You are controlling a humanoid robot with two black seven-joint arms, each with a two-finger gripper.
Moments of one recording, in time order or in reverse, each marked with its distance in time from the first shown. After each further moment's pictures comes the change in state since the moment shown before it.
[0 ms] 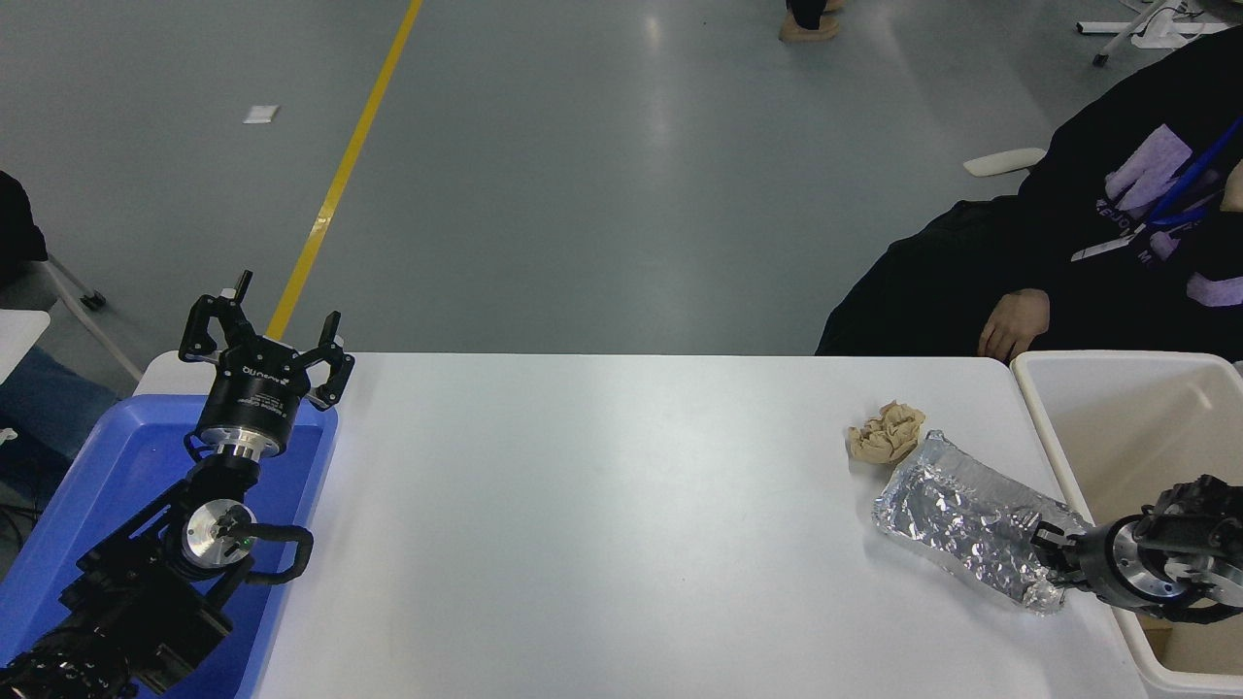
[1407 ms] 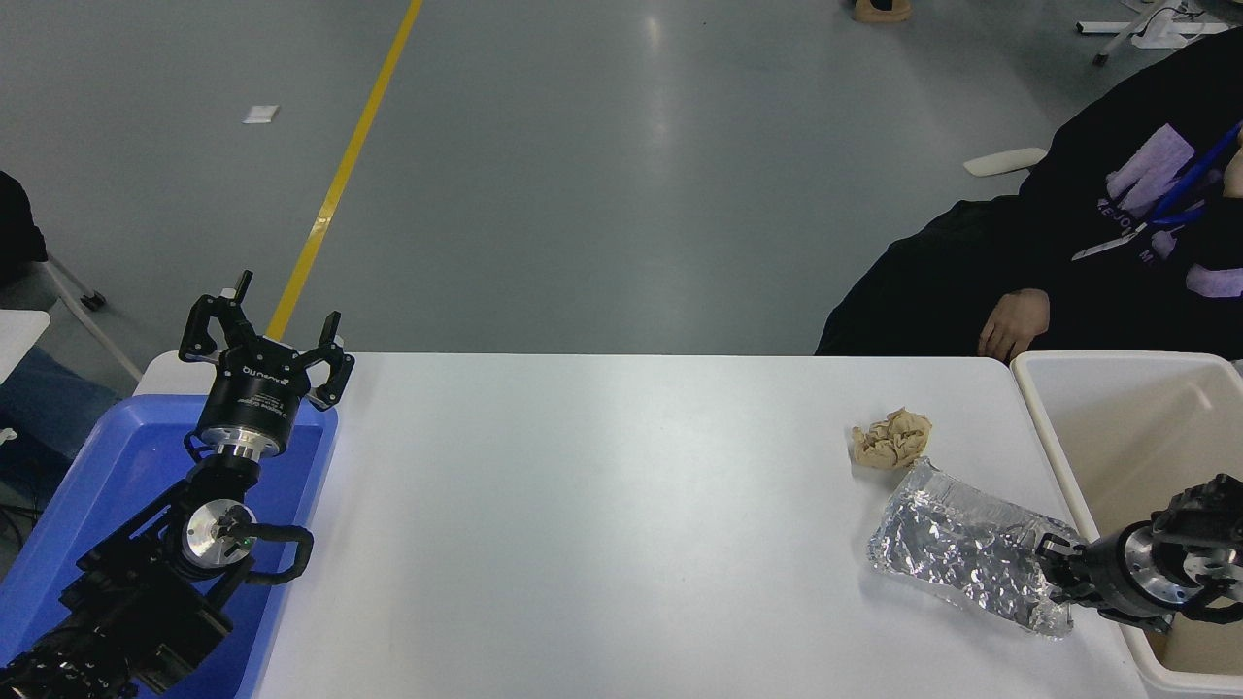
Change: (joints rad) left arm 0.000 0.000 0.000 0.000 0.000 0.001 0.000; right arm 0.015 -0.029 -0.001 0.010 0.017 0.110 0.000
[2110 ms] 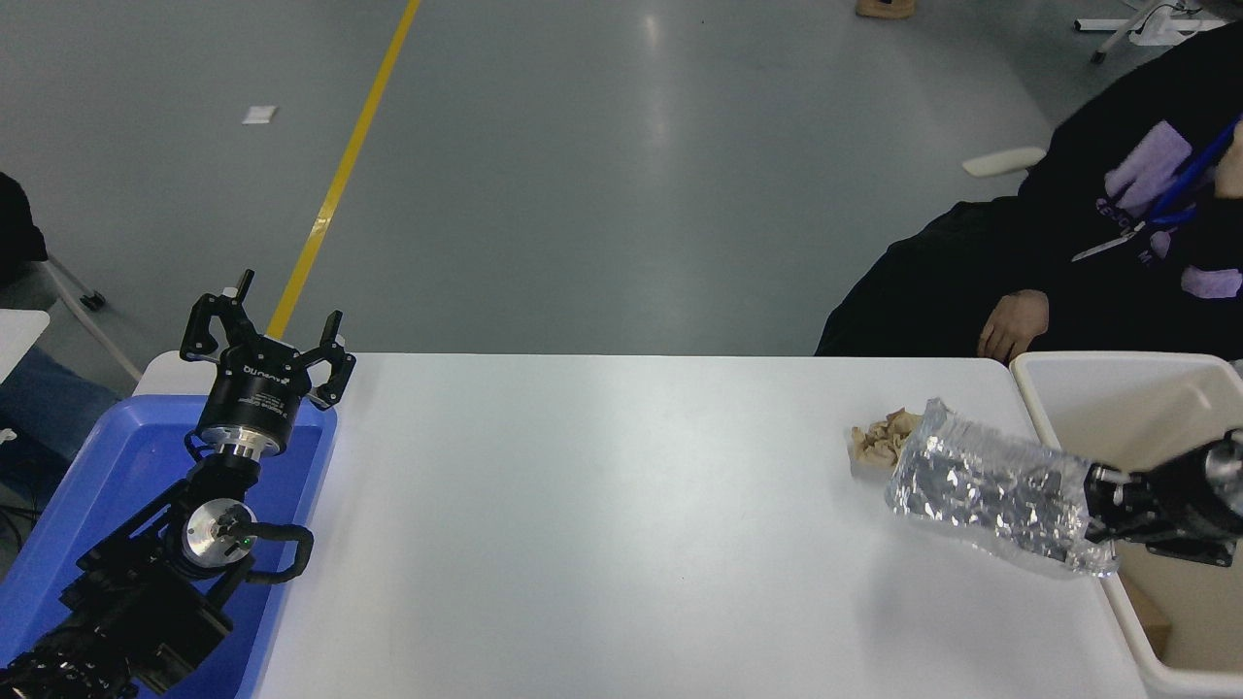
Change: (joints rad) left arm -0.002 0.000 0.000 0.000 0.000 -0.001 0.002; right arm 0.732 -0.232 -0.292 0.300 -0.061 0.382 0.001
